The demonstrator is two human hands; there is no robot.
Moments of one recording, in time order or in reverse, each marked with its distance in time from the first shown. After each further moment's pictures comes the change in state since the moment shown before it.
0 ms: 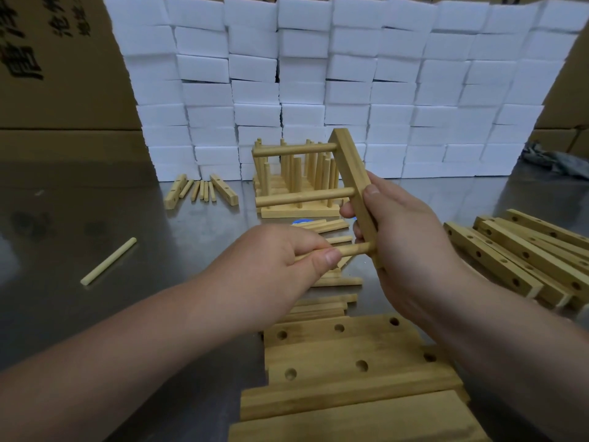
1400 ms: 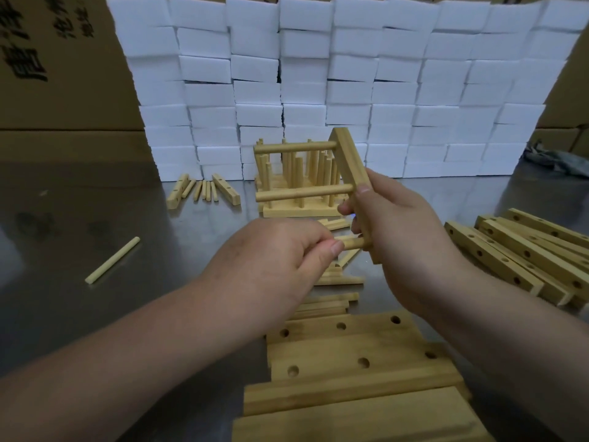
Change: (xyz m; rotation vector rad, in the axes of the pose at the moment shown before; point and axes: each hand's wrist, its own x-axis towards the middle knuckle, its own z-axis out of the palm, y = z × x) left_hand -0.004 0.007 0.001 0.204 0.152 0.138; right_hand 0.000 -0.005 -0.001 -0.251 -0.026 -0.095
